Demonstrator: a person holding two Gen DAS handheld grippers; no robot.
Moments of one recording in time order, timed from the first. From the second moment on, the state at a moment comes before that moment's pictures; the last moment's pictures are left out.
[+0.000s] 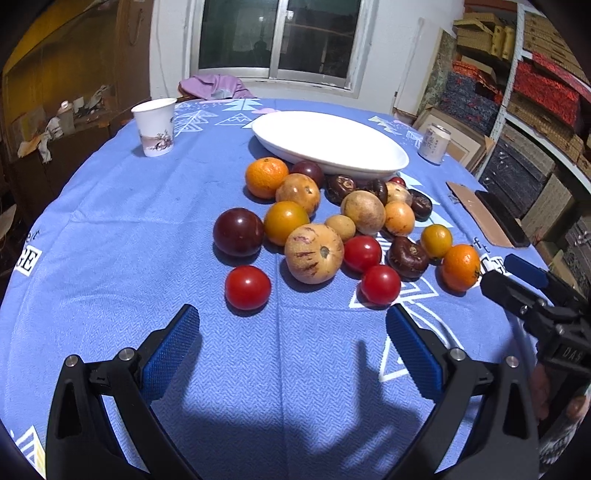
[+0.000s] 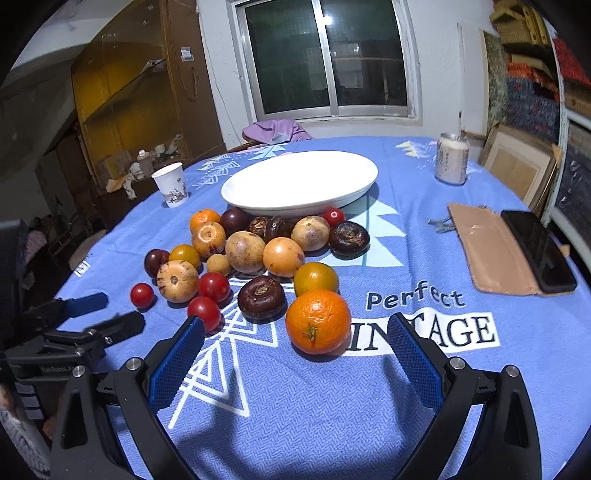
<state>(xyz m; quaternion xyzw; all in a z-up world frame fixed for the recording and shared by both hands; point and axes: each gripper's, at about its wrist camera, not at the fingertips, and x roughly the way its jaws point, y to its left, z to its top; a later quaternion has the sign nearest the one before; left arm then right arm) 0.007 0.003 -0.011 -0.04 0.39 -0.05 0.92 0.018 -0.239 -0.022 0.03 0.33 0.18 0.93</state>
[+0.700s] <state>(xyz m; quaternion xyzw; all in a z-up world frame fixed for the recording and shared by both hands) 0.054 0.016 -0.023 -0.01 0.46 -0.09 0.88 0.035 -0.231 -0.024 0.01 0.42 0.22 0.88</state>
